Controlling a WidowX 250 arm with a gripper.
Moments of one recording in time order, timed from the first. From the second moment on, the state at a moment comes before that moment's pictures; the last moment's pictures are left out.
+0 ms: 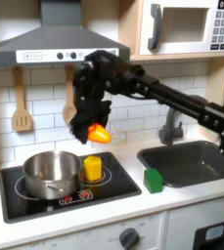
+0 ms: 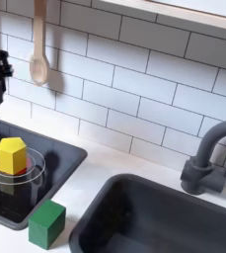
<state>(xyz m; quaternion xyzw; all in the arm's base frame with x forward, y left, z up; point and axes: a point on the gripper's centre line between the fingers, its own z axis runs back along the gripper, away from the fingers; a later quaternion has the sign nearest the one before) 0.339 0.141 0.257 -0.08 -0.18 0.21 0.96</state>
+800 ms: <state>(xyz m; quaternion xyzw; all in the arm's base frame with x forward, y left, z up) 0.346 0.200 0.211 -0.08 -0.12 0.25 0.96</state>
